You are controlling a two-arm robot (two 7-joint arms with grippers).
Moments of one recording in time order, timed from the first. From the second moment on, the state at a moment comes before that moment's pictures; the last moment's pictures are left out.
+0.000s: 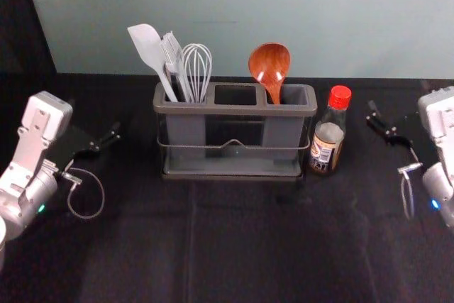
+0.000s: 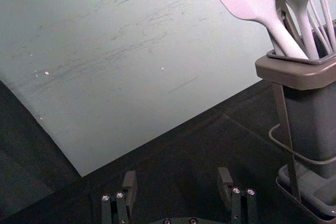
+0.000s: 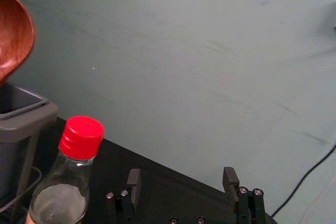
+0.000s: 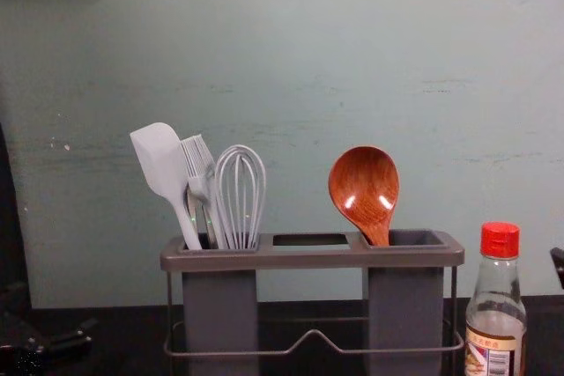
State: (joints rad) left arm -0.20 0.60 0.45 -1.41 -0.25 -0.12 0.03; right arm 0.06 0.24 -0.05 -1.56 -0.22 -0.07 0.08
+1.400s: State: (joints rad) left arm -0.20 0.60 0.45 -1.41 -0.25 -0.12 0.03; right arm 0.15 0.24 -0.06 -1.45 -0.18 -0.01 0.15
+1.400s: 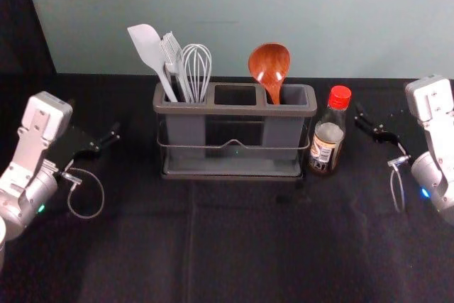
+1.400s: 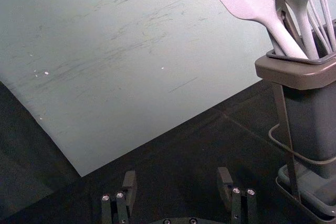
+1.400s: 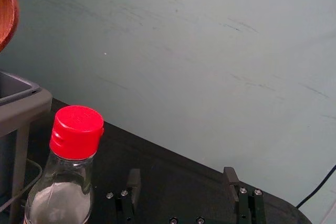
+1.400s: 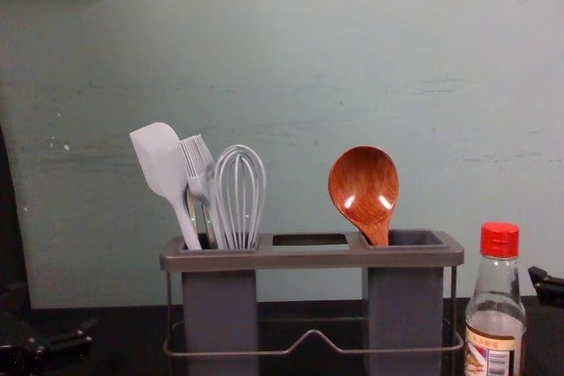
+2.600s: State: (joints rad) left arm -0.20 0.60 0.45 -1.41 -0.25 -0.12 0.03; right arm 0.15 0.23 -0.06 -1.45 -0.18 -0.01 0.15
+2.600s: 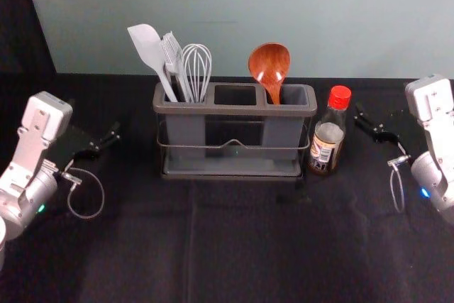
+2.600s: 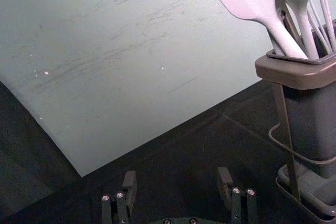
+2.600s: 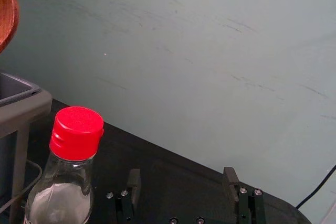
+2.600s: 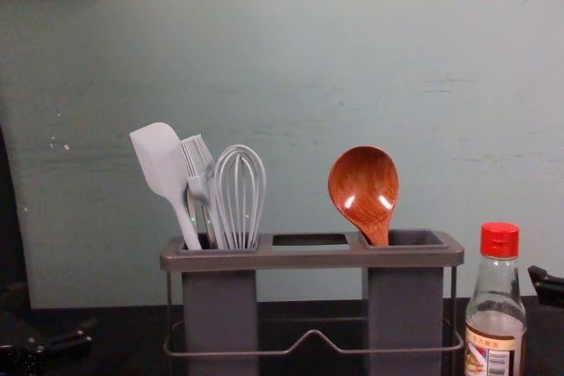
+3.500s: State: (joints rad) left arm -0.20 0.60 0.45 -1.41 -0.25 -0.12 0.03; right arm 0.15 0.23 -0.06 -1.45 -0.18 -0.01 0.15
